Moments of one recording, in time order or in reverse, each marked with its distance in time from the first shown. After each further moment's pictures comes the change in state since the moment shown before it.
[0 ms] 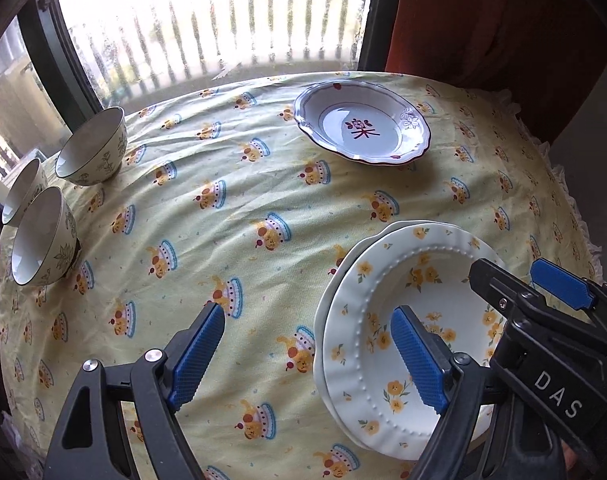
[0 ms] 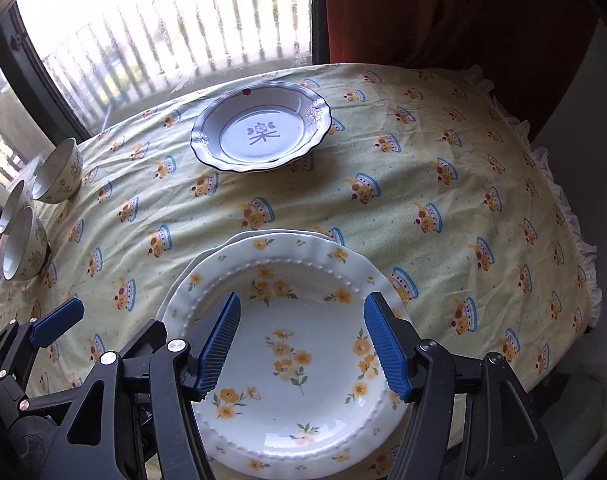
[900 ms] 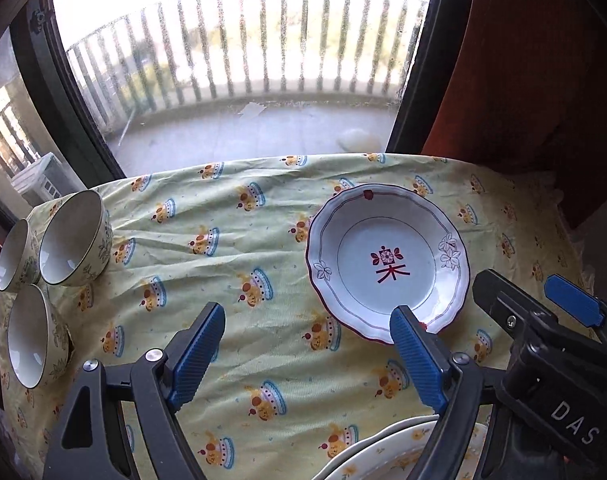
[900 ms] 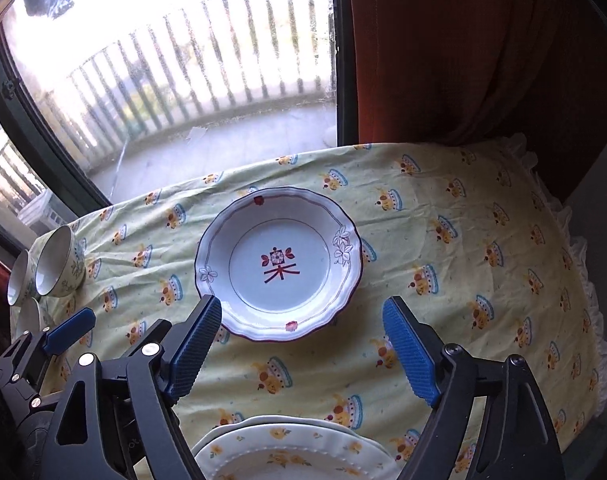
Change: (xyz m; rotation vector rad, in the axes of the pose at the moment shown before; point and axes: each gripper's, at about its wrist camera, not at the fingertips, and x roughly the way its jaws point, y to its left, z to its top) left arm 0.045 -0.003 0.144 -0.123 -0.093 0.063; right arm 0.040 -0.003 0.146 -0.039 -0.095 0.090
